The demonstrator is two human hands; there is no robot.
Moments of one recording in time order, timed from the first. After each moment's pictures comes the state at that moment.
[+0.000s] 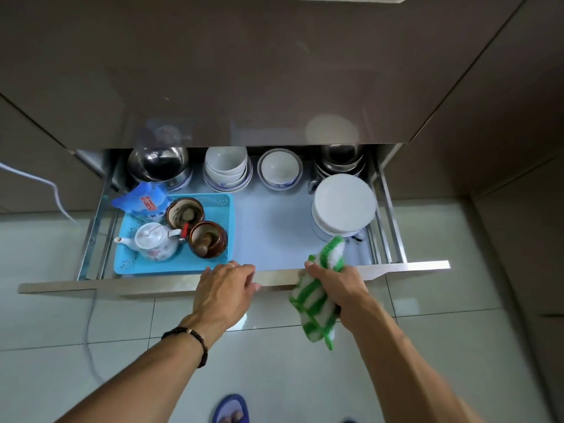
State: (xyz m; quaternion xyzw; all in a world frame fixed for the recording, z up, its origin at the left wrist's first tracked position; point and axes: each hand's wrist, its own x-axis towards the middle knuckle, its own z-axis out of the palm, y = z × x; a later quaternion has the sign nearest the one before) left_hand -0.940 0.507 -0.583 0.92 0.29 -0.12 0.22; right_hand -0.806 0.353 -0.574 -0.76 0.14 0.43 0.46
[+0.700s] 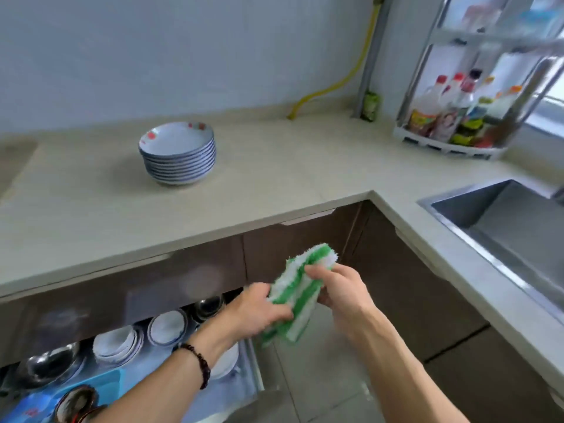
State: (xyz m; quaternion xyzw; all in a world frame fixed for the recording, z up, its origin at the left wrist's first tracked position) left_hand -0.651 0.285 -0.224 0.82 0.15 -0.16 0.53; right_hand -0.588 0.123 -0.206 -0.69 0.04 0.23 0.68
